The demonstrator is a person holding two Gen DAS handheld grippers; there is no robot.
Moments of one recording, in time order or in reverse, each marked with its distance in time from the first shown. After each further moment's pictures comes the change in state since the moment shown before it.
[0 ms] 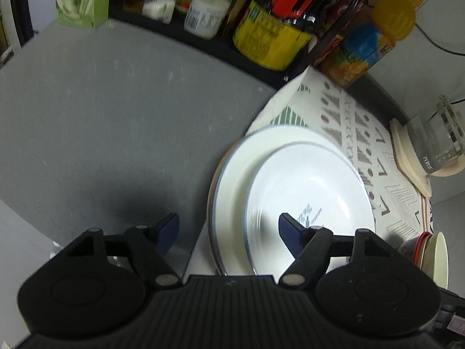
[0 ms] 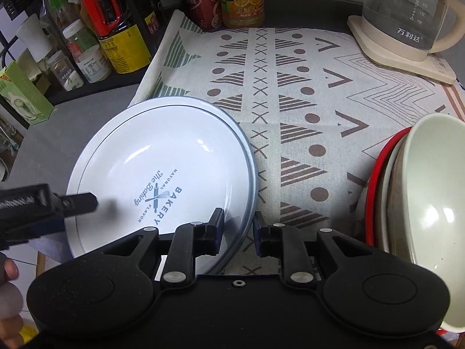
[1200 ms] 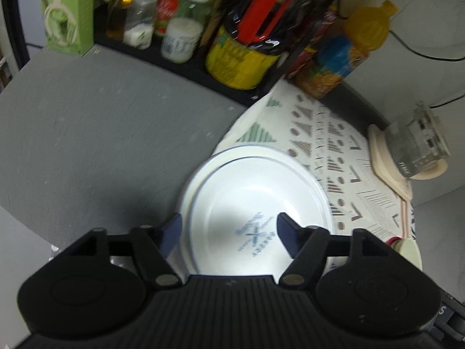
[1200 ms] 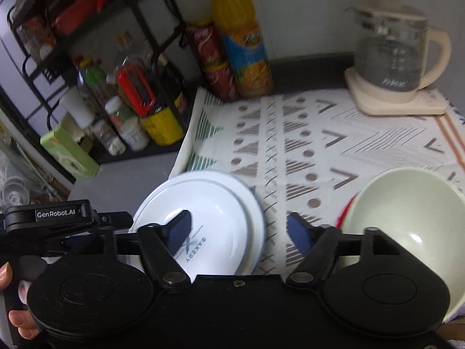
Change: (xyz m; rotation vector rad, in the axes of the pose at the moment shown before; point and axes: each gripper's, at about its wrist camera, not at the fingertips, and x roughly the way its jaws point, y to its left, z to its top) left arm -0.041 -0.031 0.014 0.040 -0.034 -0.041; right arm -0.087 -0.030 0.018 0.069 -0.209 0.145
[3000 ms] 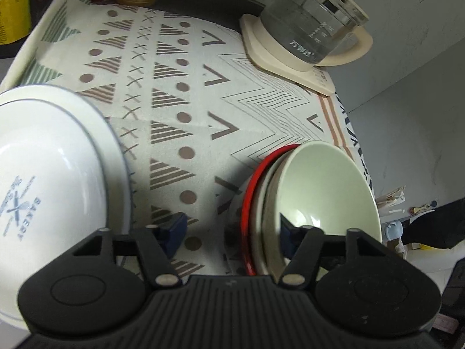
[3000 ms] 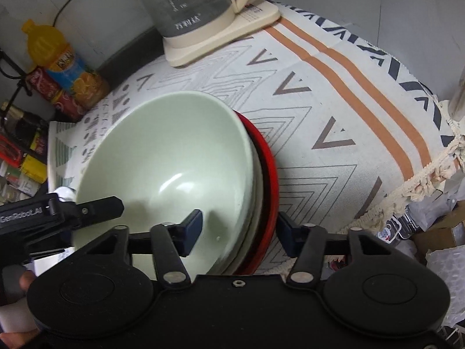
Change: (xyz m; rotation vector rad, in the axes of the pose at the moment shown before) left arm 0.104 -0.179 -0.067 0.333 0.233 -0.242; right arm -0.005 -0.183 -0.065 0.422 0.088 -0.228
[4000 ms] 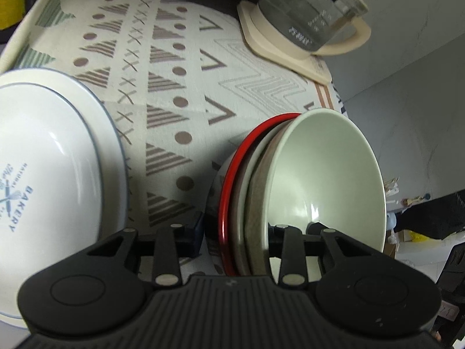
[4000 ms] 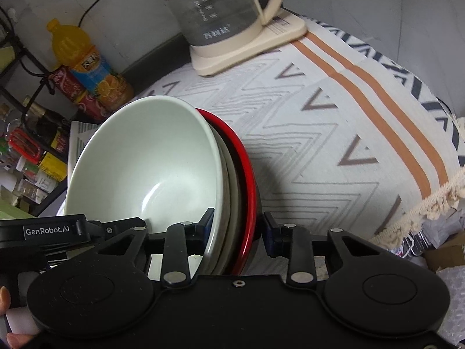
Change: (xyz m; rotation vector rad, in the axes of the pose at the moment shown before) left arm 0.001 0.007 -0.005 -0.018 0.039 -0.031; right arm -0.012 0.015 0.003 -0.055 -0.046 0.088
